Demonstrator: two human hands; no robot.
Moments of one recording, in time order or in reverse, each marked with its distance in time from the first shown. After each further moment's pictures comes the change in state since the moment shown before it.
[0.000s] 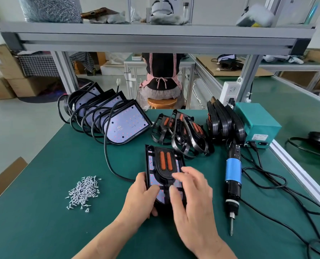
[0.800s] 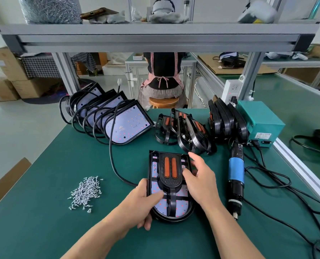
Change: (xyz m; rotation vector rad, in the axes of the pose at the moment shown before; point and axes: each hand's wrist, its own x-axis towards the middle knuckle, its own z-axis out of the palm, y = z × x) left_hand -0.013 0.010 -0.023 0.176 -0.261 -0.103; right_hand 0.060 0.047 0.012 0.214 -0.210 0.540
